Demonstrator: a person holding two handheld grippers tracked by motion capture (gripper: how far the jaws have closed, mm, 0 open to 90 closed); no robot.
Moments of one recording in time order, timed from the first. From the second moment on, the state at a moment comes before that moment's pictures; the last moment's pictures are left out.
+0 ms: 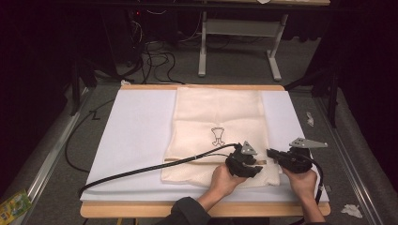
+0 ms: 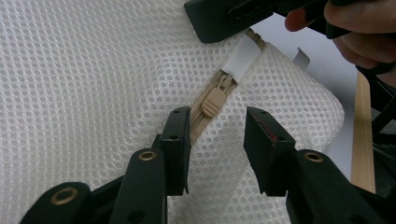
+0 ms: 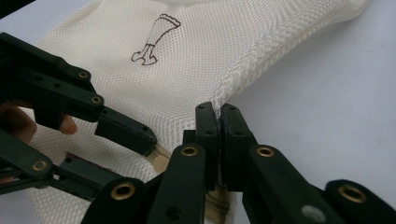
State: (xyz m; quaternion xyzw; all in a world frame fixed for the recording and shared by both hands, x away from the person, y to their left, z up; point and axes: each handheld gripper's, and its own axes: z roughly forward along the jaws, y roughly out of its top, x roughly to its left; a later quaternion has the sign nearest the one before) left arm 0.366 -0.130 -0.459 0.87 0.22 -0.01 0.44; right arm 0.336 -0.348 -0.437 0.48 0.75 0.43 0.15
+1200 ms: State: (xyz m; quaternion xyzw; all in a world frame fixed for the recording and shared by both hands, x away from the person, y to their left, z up) left arm 0.374 -0.133 -0.466 0.85 0.23 -0.06 0.46; right arm 0.337 -0.341 -0.439 0.47 0.75 0.43 0.16
